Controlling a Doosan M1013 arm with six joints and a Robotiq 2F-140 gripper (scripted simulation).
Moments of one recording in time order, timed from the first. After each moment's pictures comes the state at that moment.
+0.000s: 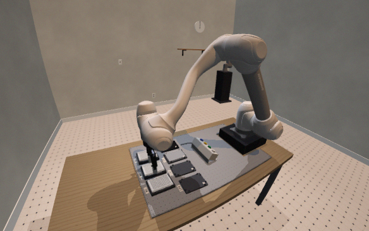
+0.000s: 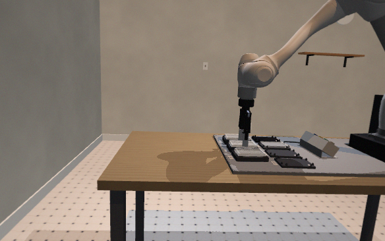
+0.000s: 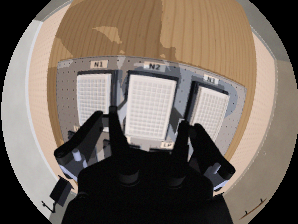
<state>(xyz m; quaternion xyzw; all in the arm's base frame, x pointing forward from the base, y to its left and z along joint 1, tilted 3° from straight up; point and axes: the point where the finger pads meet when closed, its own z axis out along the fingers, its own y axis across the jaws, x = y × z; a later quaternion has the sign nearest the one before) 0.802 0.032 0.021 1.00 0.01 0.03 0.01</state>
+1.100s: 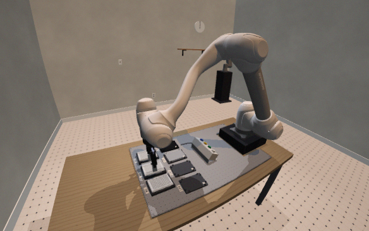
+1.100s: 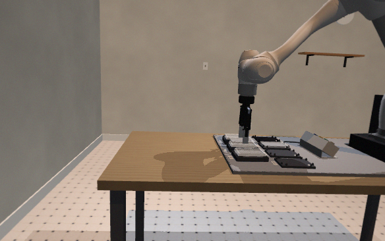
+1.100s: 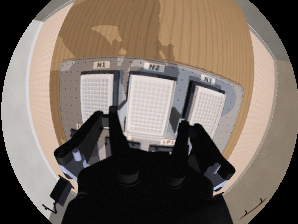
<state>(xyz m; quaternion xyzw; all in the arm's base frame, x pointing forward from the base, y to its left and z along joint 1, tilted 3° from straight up) 0.801 0.032 0.036 1.00 0.01 0.03 0.01</state>
